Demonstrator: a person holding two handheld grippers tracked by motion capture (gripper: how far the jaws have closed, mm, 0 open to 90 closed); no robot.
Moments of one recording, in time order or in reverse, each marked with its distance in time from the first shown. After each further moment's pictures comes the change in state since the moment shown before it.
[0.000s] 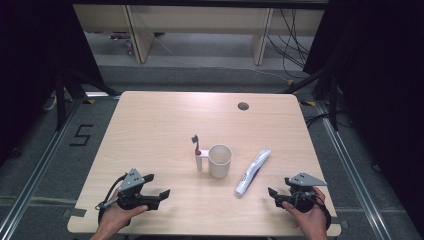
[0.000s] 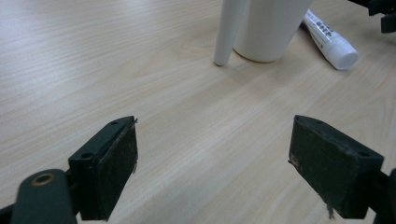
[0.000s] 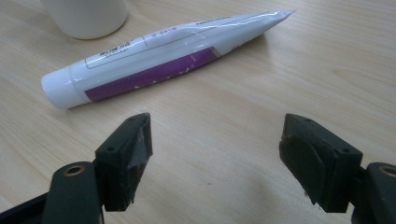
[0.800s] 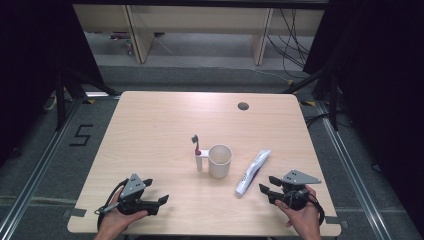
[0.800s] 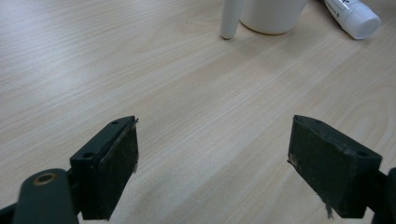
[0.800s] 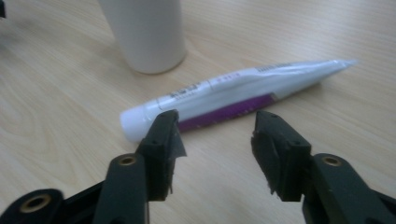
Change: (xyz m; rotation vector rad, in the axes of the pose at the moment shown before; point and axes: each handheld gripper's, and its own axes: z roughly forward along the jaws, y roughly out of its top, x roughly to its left) left arm -0.001 -0.012 0.002 0.043 0.033 0.032; right arm 0.024 0.021 0.000 -0.074 0.131 -0.059
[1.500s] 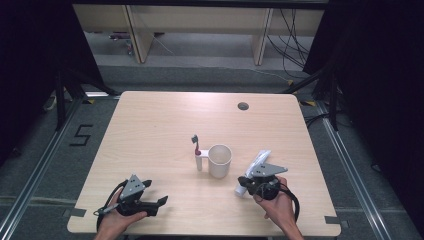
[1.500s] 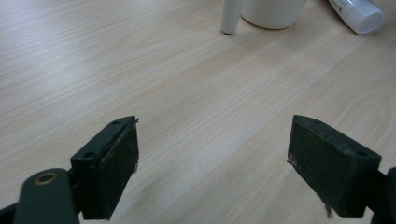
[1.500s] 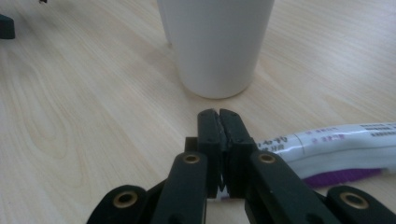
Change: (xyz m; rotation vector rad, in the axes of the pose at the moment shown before) left arm -0.001 -0.003 0.000 0.017 0.009 0.003; right arm 0.033 0.030 0.054 0.089 0.128 -0.120
